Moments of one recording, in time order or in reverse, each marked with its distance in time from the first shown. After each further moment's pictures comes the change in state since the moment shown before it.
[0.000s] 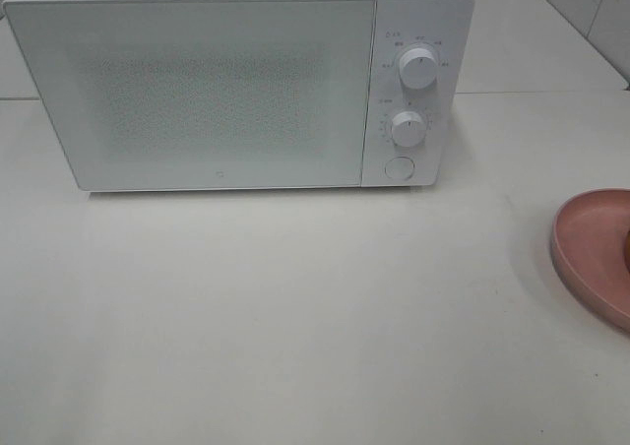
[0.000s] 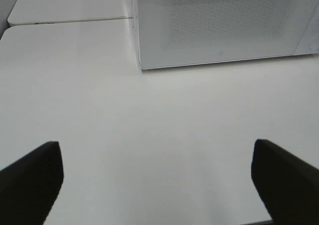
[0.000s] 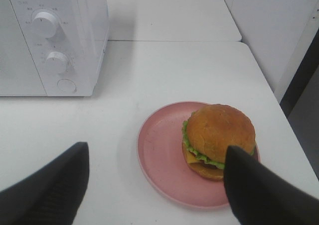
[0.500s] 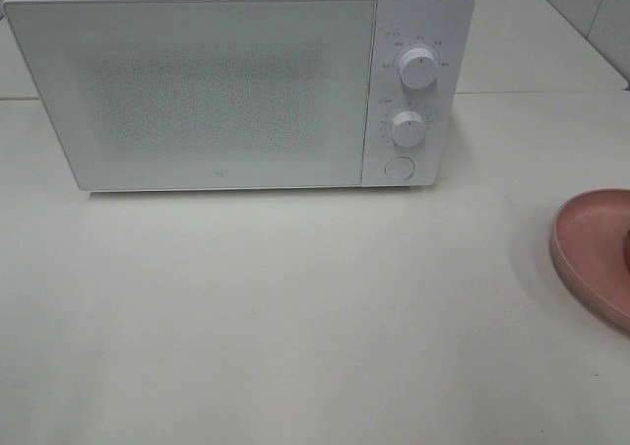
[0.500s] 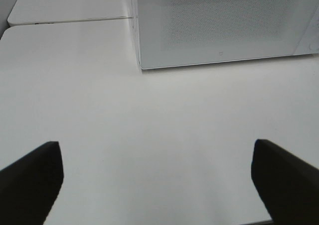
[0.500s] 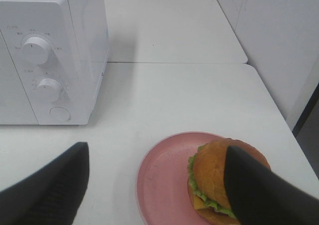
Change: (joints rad) left arm 0.000 0.000 0.000 0.000 0.000 0.000; right arm 0.000 0.185 0.122 0.000 -0.361 0.000
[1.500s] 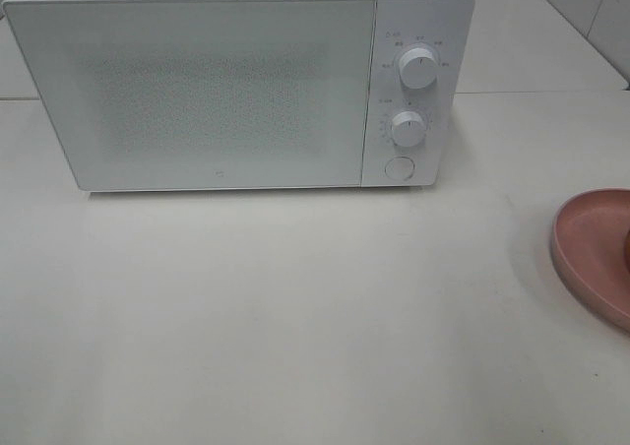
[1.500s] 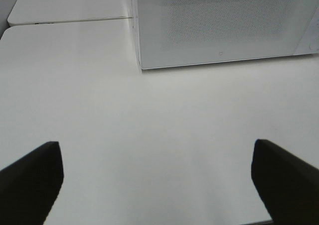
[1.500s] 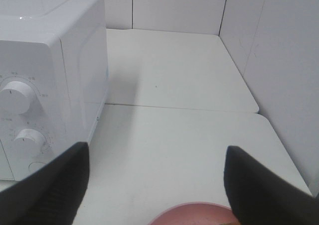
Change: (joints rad) left arm 0.000 0.000 0.000 0.000 0.000 0.000; right arm 0.000 0.432 0.084 -0.104 -0.663 0.051
